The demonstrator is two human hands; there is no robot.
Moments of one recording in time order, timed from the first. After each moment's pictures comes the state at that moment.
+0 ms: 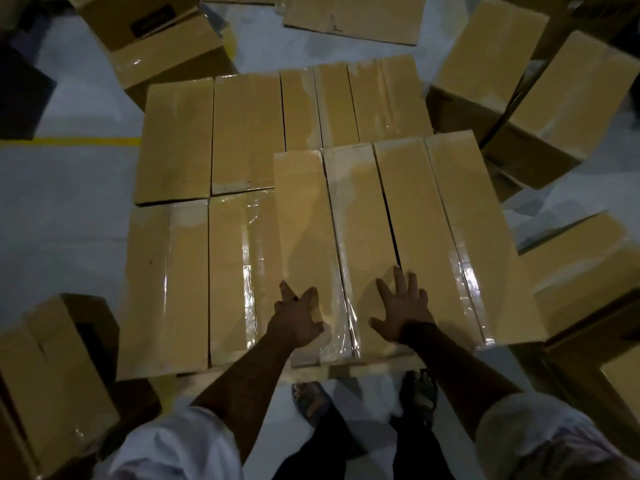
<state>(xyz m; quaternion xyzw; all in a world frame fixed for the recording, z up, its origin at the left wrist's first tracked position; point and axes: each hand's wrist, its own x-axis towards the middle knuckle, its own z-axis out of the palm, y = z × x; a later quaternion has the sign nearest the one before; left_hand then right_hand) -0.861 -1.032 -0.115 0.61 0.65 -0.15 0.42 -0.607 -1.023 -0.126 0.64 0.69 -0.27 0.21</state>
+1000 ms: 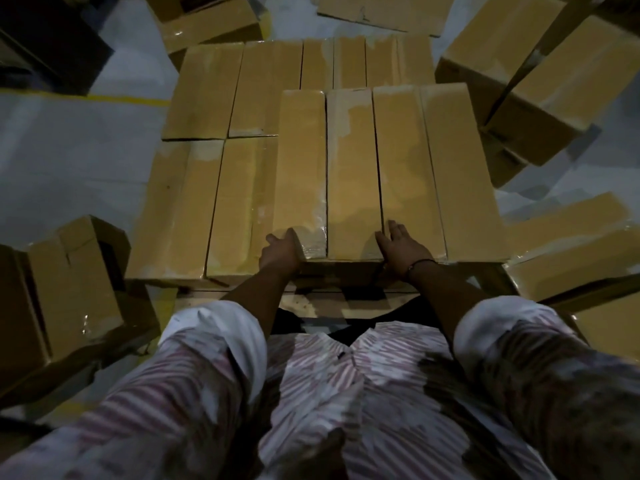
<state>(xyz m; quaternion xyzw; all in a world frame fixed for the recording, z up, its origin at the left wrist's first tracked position) -0.803 -1.150 -0.119 0.55 0.78 -0.11 0.29 -0.529 -1.103 -0.138 0.53 0.80 -0.20 0.19</state>
